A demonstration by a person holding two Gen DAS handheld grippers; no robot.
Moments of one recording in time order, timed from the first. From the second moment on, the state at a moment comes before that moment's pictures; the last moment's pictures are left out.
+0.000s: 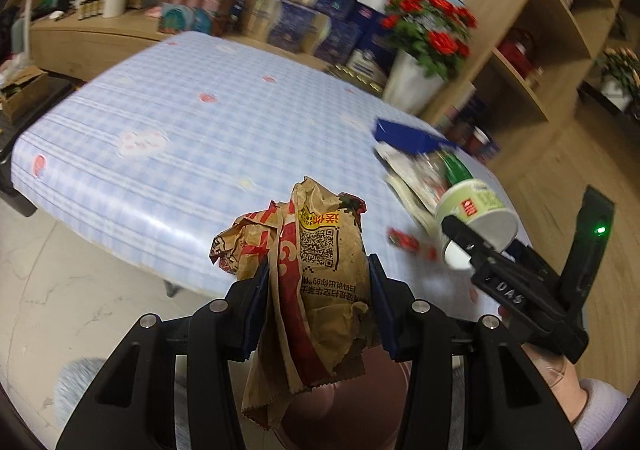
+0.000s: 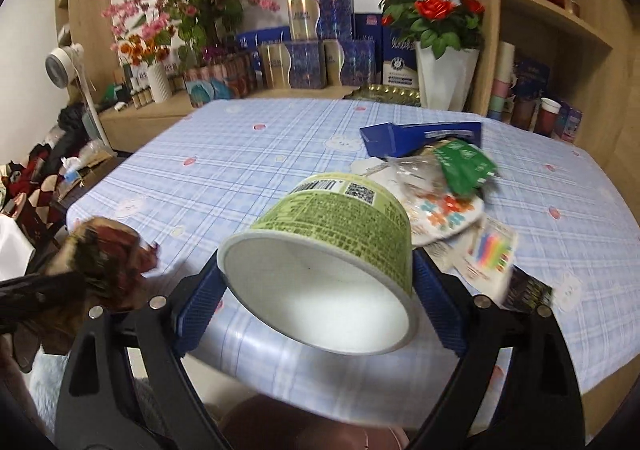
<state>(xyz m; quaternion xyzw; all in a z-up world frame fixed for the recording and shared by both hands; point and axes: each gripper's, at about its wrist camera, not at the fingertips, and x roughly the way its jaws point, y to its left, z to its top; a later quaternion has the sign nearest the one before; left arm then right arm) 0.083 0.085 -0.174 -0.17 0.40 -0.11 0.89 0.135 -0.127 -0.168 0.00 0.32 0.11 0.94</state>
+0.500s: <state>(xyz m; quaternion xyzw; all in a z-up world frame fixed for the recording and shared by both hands) 0.035 -0.030 -0.216 -0.08 0.46 -0.24 0.85 0.036 -0.214 -0.159 0.05 0.29 0.07 0.95</state>
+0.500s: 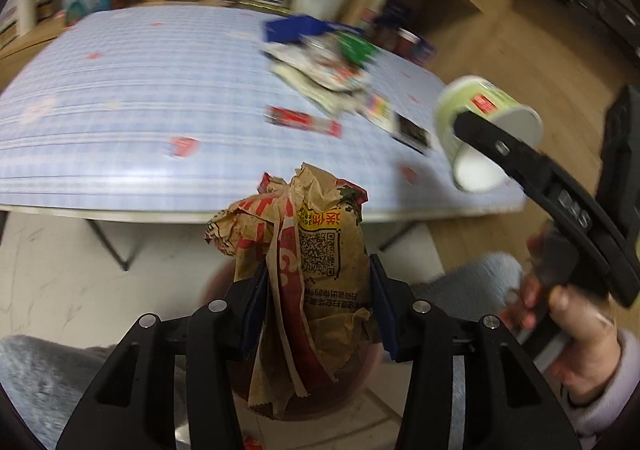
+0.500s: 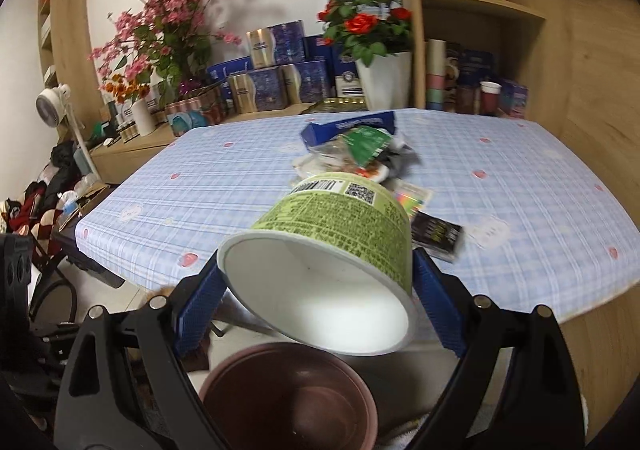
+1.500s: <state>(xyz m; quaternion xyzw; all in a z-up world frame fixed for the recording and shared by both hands) 0.048 -0.009 -0.260 -0.15 0.44 -0.19 0.87 0.034 -0.222 -0.212 0.07 0.36 0.06 0.93</state>
